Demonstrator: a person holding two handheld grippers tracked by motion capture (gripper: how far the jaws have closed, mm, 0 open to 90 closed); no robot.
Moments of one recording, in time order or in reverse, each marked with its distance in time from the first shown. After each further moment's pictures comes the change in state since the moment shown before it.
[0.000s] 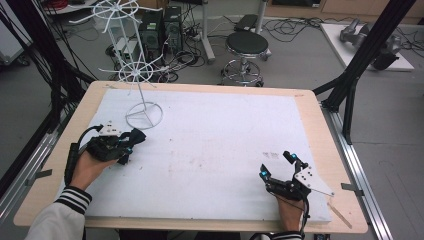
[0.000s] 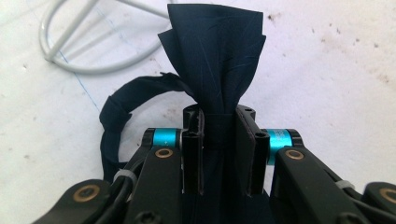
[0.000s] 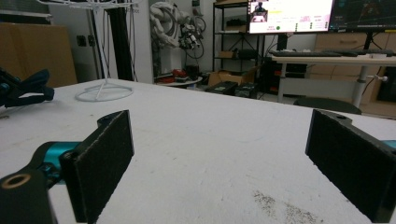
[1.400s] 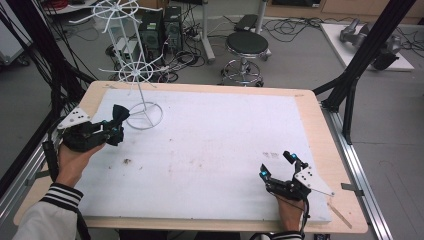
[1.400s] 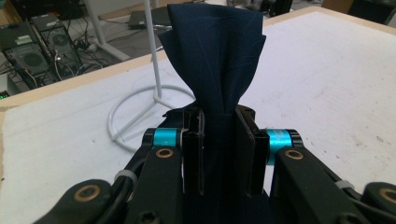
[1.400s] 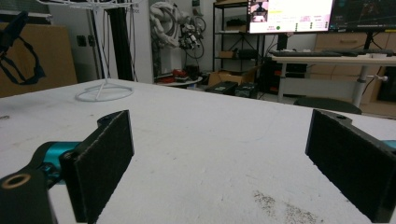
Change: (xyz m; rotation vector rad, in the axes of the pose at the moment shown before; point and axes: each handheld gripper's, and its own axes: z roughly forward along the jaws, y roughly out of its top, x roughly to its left) left arm 0.020 0.014 -0.055 -0.372 0.027 -0.112; right arm 0.000 0.000 0.000 0.002 -0.001 0.003
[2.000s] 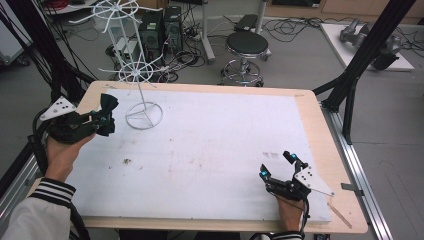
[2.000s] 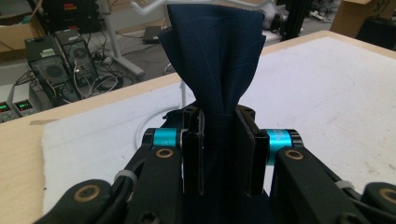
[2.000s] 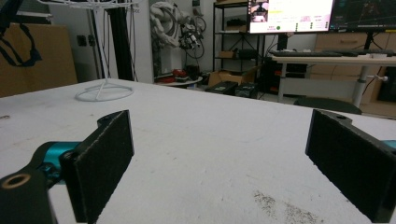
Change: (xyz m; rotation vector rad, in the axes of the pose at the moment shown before) left arm 0.021 0.019 -0.017 -0.061 0.044 -0.027; right arm 0.000 0.000 0.000 0.001 0.001 -0.005
